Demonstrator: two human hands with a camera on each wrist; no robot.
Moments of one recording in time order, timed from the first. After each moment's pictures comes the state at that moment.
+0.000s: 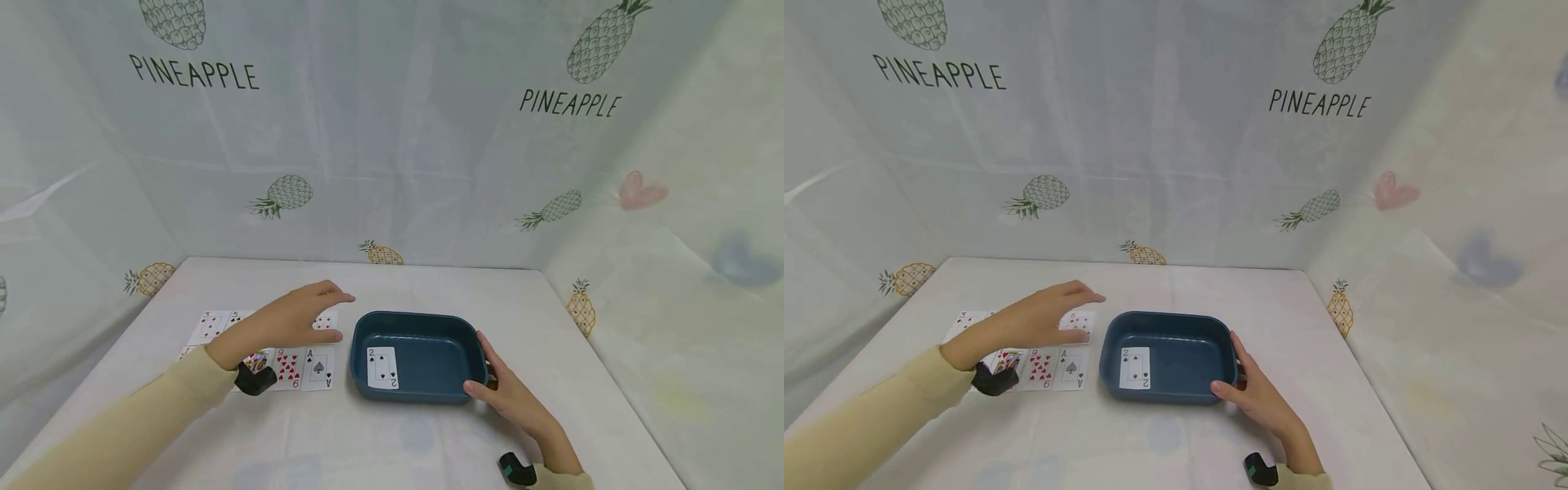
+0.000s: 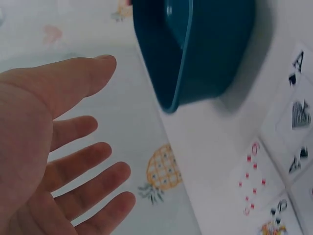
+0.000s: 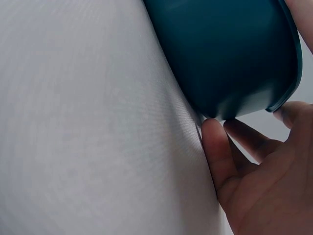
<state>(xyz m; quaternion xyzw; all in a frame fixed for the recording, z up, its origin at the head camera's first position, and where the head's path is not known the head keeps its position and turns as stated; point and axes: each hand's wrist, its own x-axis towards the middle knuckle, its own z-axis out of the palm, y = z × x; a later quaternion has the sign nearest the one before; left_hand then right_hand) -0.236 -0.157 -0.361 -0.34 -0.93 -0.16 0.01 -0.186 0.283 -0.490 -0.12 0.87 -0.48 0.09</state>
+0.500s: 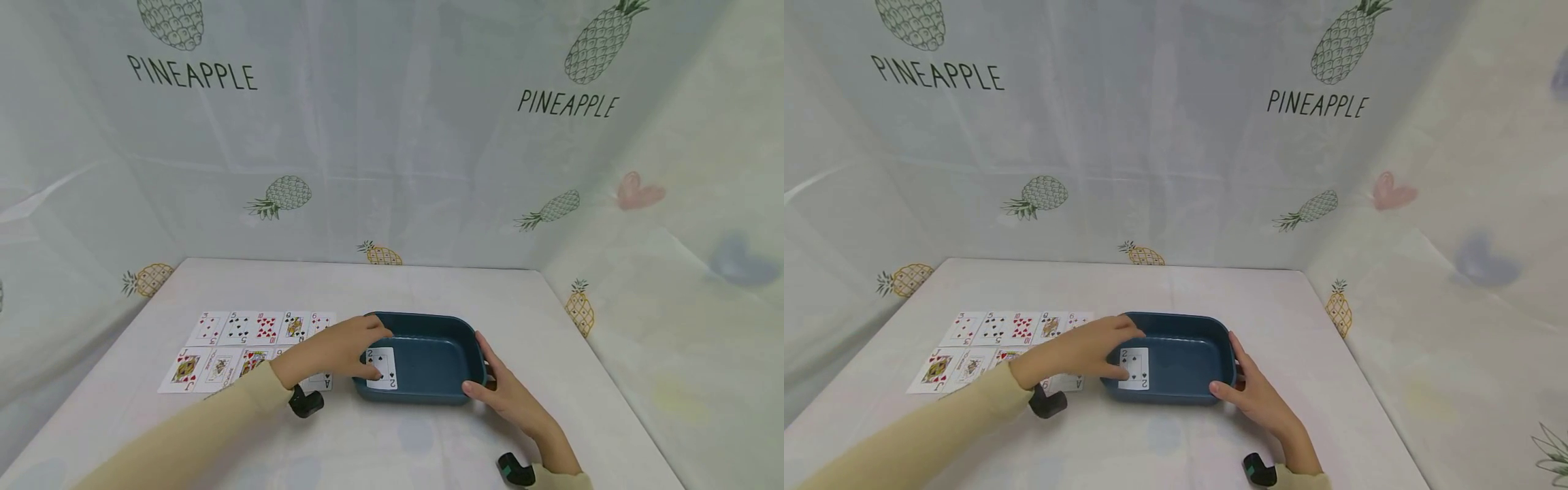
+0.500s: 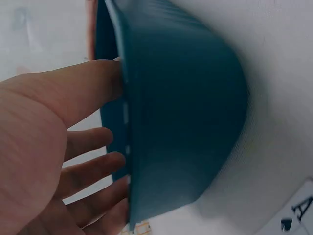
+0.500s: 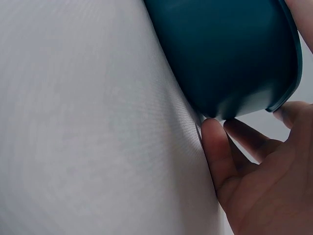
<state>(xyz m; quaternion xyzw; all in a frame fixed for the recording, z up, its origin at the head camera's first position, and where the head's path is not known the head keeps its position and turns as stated) -0.235 -0.082 -0.409 -0.39 -0.91 -0.14 -0.05 -0.185 0.283 -0.489 -0.13 0.86 -0.49 0.09</state>
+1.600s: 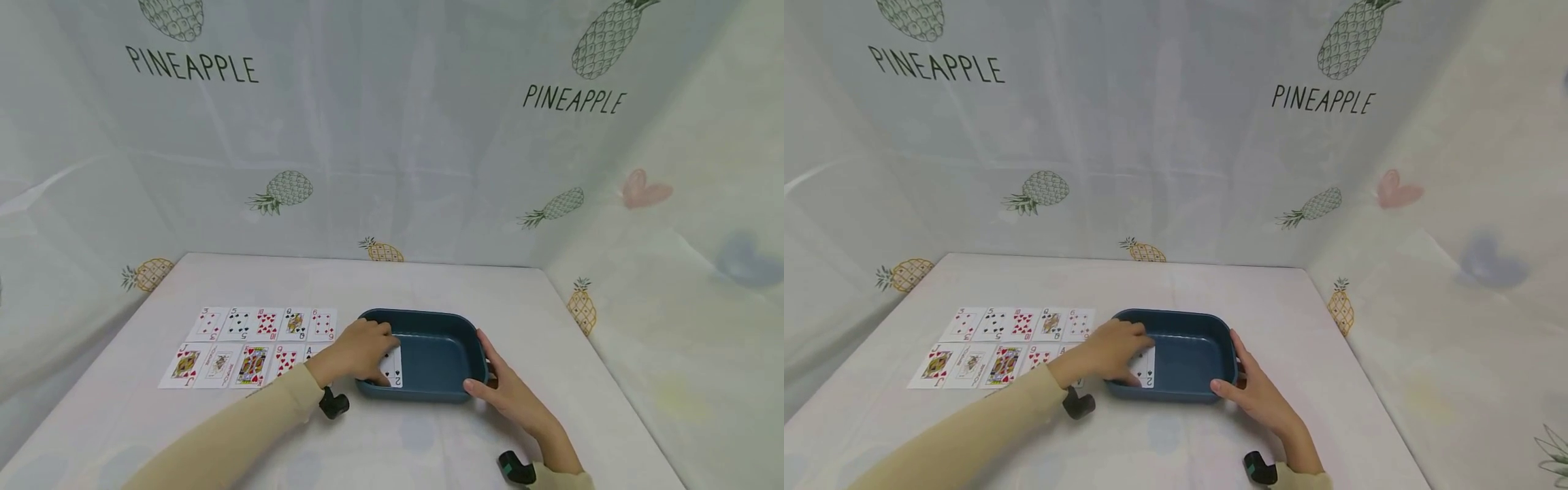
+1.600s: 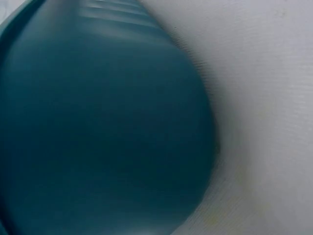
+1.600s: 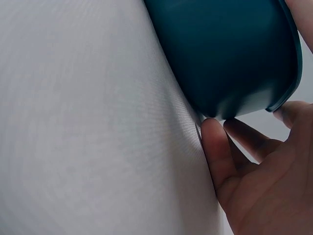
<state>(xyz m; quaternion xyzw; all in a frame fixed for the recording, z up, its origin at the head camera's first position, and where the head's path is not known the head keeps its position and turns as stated) -0.246 -0.050 -0.448 -0.37 -0.93 0.02 0.02 -0.189 0.282 -0.491 -0.13 0.86 -0.49 0.09</state>
